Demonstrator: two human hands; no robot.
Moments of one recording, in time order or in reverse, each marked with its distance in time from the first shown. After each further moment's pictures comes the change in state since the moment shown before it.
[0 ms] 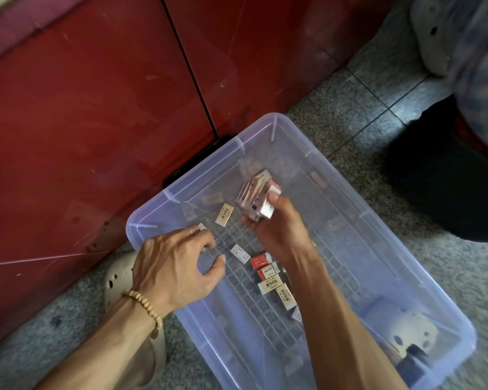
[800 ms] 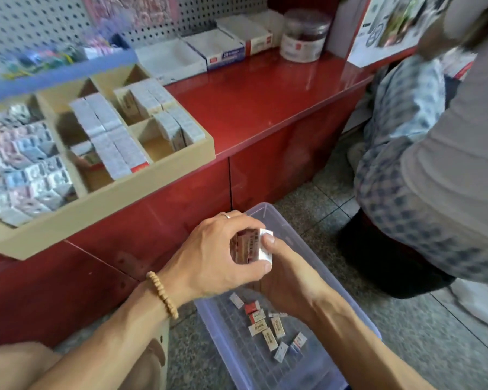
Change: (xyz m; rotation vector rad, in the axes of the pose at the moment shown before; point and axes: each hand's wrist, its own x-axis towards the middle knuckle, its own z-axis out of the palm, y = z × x) left_hand -0.044 0.116 -0.198 -0.470 0.112 0.186; right_hand -0.190 -0.080 0.163 -0.330 -0.375 0.035
